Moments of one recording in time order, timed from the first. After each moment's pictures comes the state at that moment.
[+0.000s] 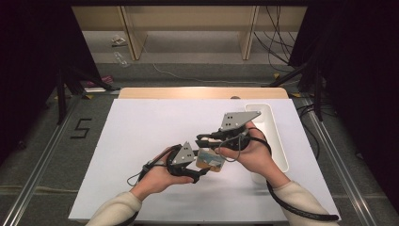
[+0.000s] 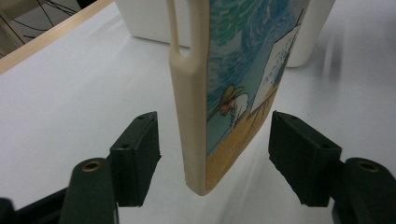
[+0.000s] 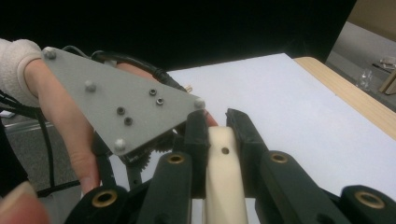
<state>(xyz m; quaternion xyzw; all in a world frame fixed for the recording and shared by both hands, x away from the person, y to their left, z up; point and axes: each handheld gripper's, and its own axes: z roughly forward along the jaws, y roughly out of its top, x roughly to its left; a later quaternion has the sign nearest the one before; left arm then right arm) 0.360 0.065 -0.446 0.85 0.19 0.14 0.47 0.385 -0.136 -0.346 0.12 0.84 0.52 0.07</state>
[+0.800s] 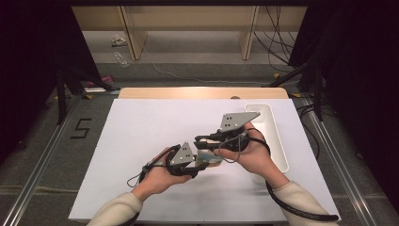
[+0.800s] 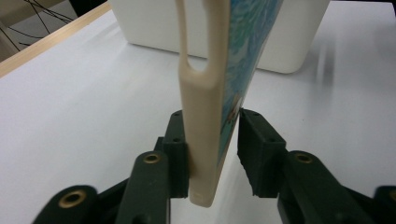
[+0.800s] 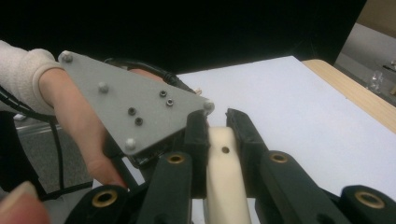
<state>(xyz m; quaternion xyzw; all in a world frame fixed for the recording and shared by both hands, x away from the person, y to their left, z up) 0.360 0.068 -0.447 0.85 0.18 0.14 0.48 0.383 -0.134 -0.346 0.12 0.84 0.53 0.06</state>
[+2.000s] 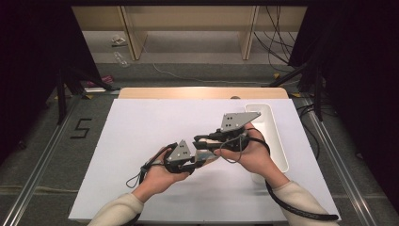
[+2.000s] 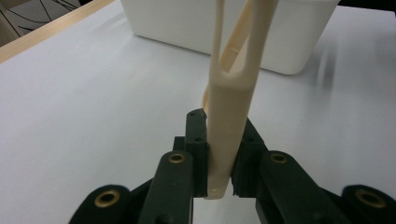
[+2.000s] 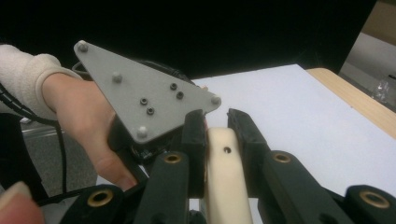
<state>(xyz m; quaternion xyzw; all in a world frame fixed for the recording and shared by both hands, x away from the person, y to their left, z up) 0.360 0.073 -0.442 0.84 0.21 0.12 0.48 0.384 -0.134 -0.347 0.11 0.83 0.54 0.05</state>
